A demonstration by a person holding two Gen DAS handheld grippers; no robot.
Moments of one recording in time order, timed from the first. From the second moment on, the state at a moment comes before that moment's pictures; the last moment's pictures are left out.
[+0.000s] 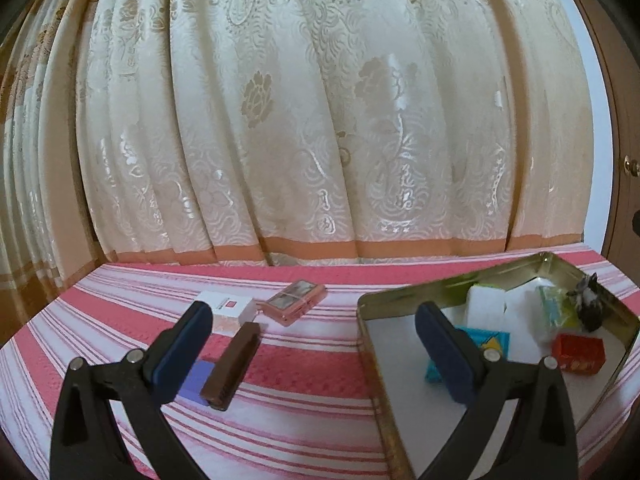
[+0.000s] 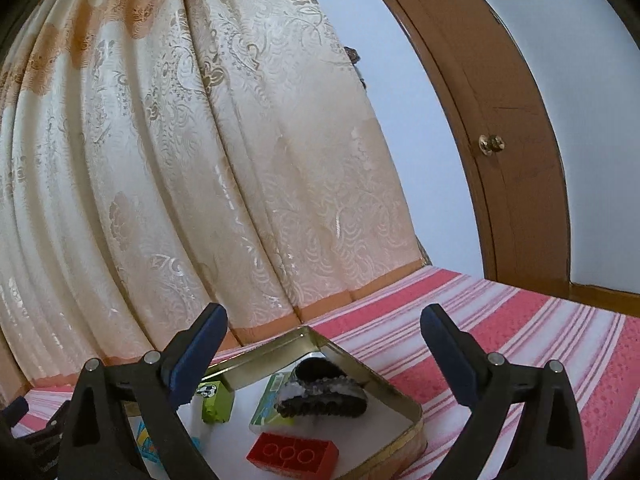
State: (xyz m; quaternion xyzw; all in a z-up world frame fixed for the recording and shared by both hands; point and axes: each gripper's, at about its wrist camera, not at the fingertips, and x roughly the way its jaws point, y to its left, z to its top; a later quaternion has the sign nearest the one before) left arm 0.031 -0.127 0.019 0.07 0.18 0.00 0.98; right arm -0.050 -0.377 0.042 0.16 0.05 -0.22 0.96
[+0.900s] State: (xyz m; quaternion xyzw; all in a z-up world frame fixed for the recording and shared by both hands) left arm 0.034 -0.074 0.016 0.03 0.22 -0.03 0.97; right arm -0.062 -0.284 0.040 0.13 0.08 -0.21 0.97
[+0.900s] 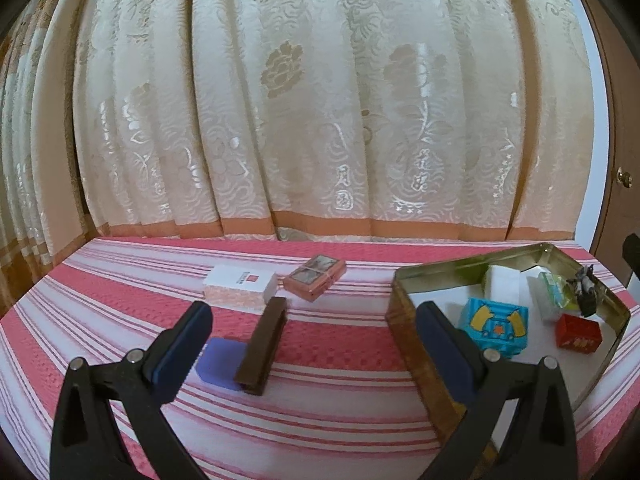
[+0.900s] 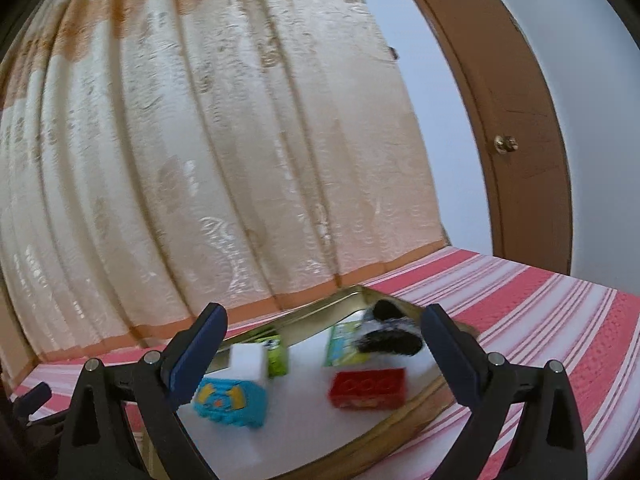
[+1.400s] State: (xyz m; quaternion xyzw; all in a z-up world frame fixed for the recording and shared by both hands) left arm 0.050 -0.024 0.012 0.01 0.24 -0.02 0.97; right arm -0.033 -0.210 0.041 0.10 0.10 -0.16 0.98
